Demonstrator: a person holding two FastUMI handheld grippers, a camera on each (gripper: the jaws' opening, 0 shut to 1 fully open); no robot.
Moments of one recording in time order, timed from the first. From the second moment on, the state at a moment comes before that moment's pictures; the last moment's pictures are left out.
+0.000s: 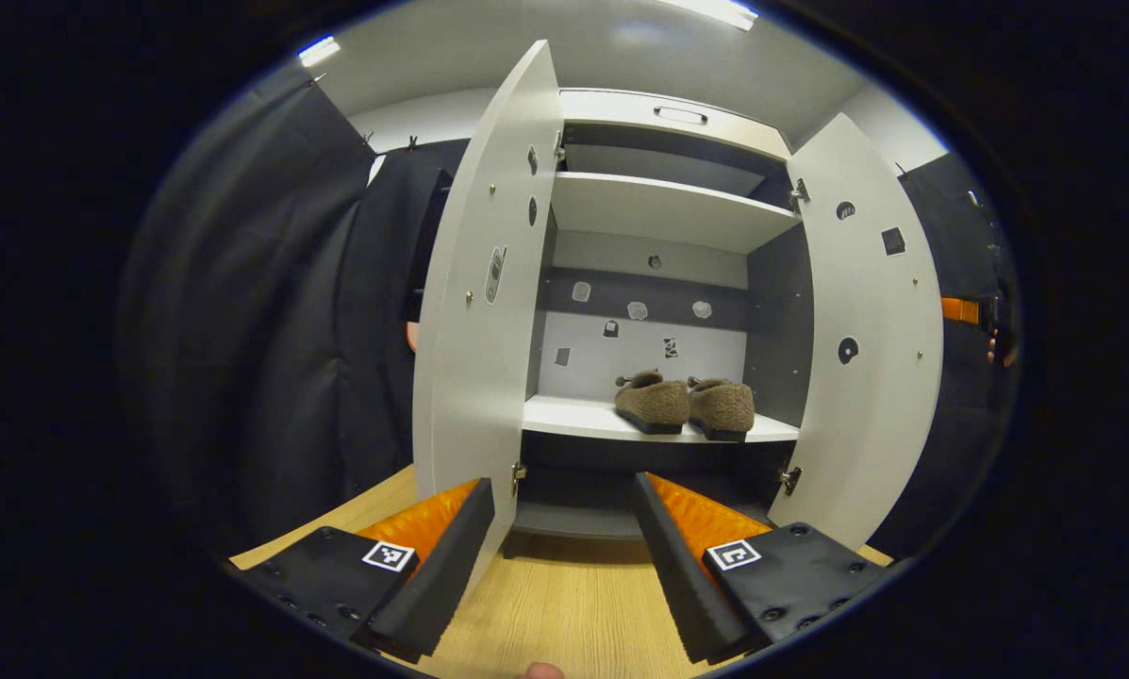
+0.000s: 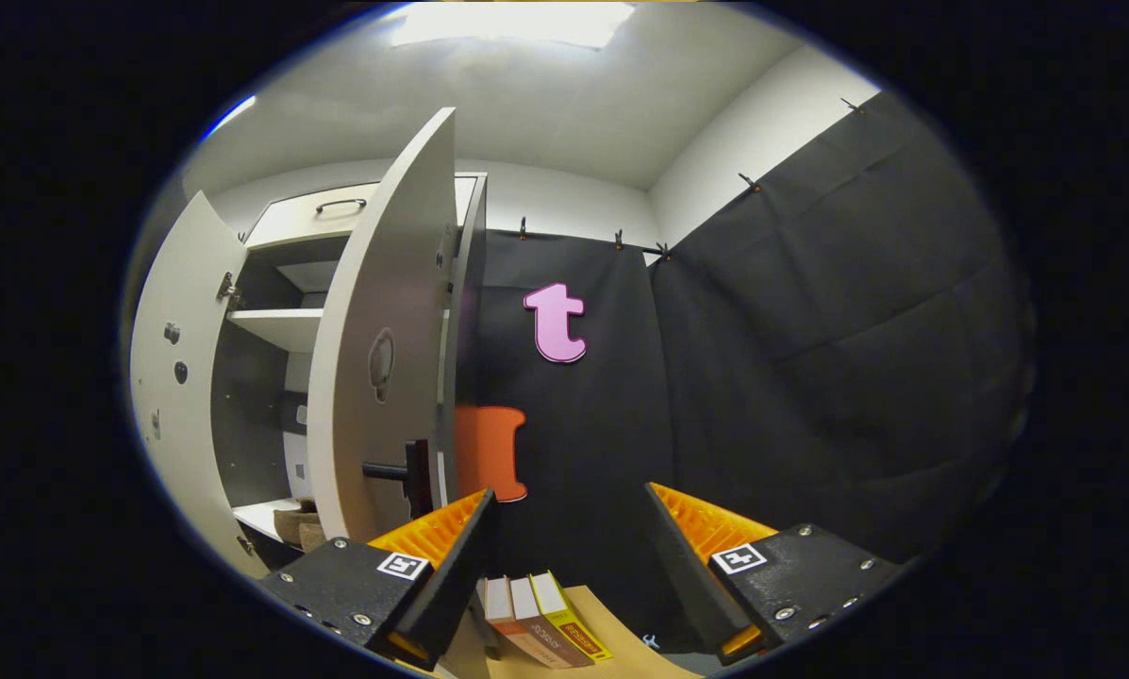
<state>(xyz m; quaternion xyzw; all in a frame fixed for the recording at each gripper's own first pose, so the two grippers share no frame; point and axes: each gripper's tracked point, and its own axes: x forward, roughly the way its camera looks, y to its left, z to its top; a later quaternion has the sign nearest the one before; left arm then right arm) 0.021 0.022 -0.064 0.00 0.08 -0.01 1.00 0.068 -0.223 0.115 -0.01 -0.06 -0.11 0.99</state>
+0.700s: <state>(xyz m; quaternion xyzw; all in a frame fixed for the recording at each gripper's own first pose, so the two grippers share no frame) 0.026 0.024 -0.063 0.00 0.07 -0.01 1.00 0.080 -0.182 0.119 -0.04 -0.06 -0.09 0.99</state>
